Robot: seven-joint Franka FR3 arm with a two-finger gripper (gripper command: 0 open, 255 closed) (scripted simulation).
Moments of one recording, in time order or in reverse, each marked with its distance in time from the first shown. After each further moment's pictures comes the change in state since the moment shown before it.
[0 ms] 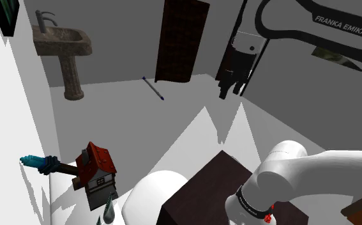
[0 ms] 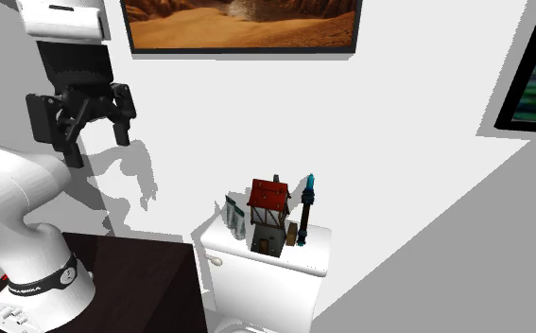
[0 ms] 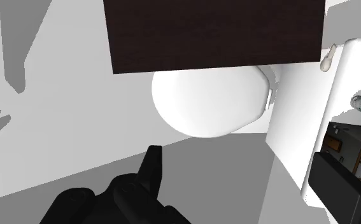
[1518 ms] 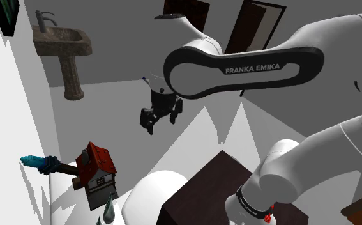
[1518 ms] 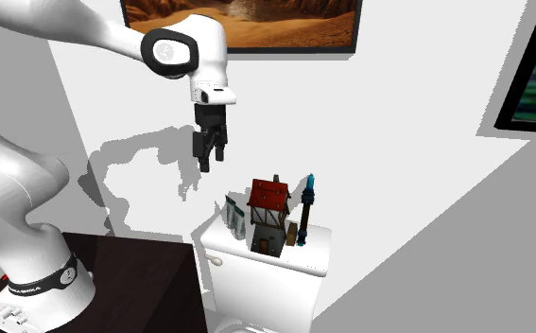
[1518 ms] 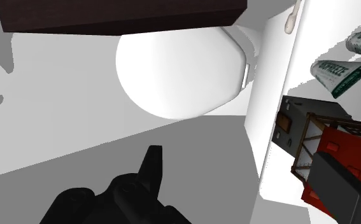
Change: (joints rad) arm 0.084 0.419 0.476 0.024 0.112 0.429 0.496
